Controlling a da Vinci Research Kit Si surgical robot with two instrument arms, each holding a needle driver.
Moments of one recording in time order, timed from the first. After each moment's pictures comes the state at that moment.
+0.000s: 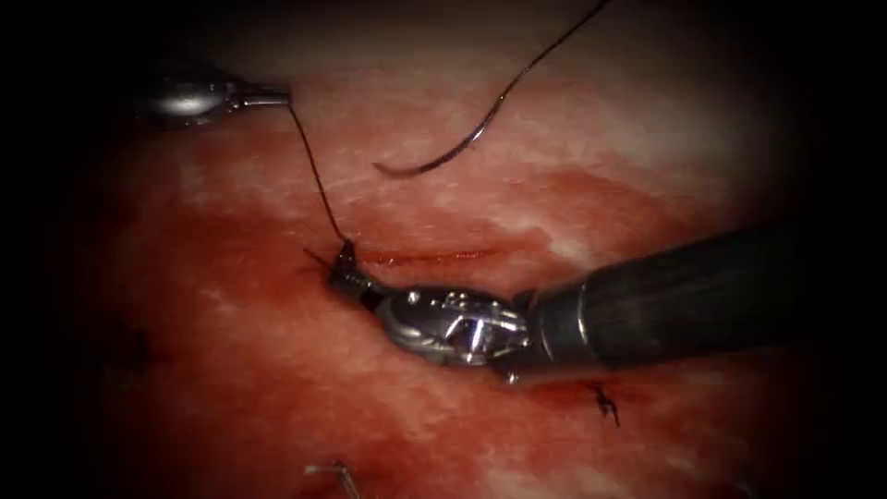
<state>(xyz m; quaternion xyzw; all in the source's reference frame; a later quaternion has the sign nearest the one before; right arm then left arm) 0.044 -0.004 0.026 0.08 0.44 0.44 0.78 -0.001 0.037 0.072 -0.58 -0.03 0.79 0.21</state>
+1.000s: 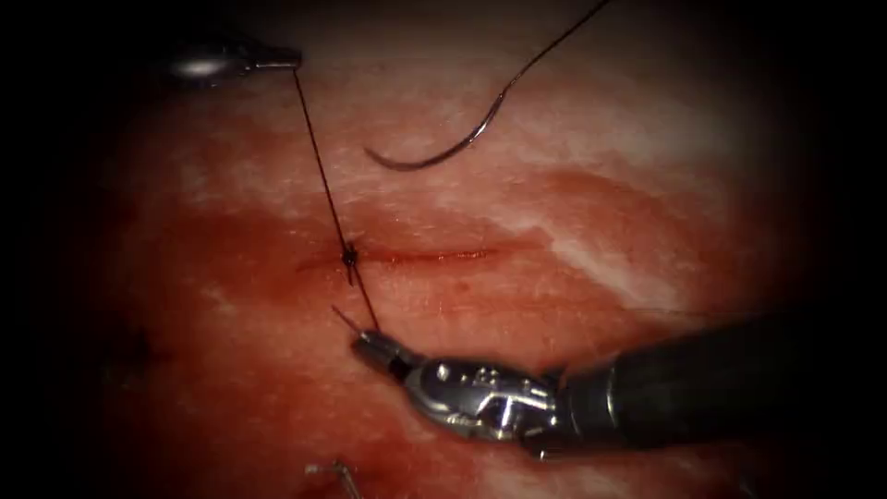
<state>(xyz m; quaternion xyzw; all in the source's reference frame) 0.041 -0.012 0.024 0.07 0.45 0.43 0.78 0.000 0.044 0.077 -0.57 -0.01 0.79 0.22</state>
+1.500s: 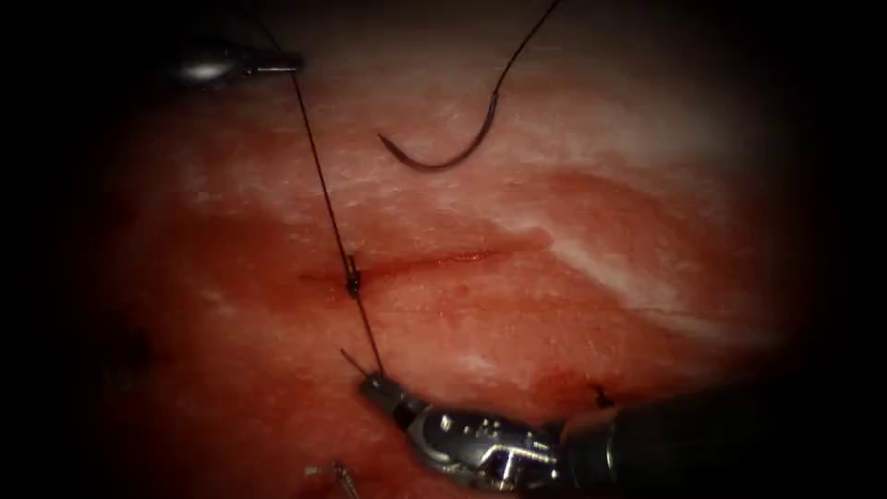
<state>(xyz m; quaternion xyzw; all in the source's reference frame) 0.040 -0.016 0.023 0.07 0.45 0.42 0.79 0.002 0.045 0.081 -0.56 0.00 0.79 0.24</state>
